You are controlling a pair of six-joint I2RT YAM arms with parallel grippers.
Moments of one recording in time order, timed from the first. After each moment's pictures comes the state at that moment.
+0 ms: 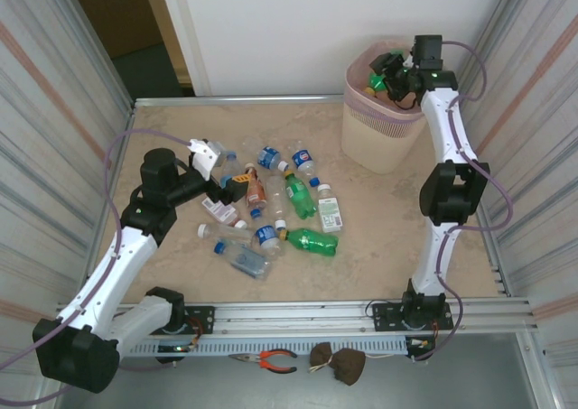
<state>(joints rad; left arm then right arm) -0.28 0.96 0.82 -0.15 0.54 0.21 0.01 2.11 2.19 -0.69 -0.38 0.92</state>
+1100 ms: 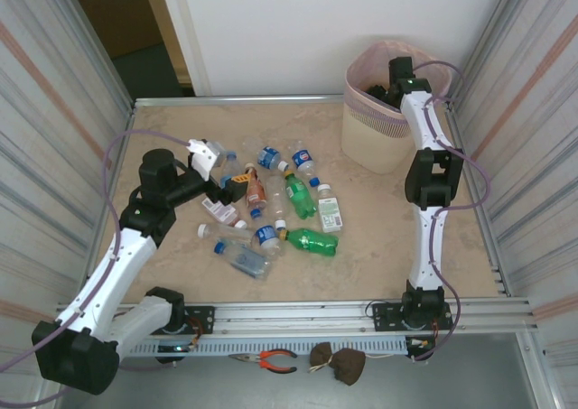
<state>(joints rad) -0.28 0.94 0.82 -0.16 0.54 0.21 0.05 2.39 2.35 -0.95 -0.21 0.80</state>
